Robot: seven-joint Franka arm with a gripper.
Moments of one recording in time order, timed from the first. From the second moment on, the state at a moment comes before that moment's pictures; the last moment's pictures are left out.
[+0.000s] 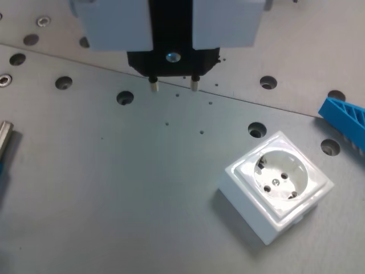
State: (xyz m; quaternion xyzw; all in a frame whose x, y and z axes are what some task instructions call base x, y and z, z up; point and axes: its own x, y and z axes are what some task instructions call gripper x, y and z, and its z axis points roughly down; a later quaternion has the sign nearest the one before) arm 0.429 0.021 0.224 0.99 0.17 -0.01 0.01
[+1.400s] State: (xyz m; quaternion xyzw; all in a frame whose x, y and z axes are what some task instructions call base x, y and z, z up) arm 0.407 0.073 0.137 0.94 0.34 -0.01 0.00
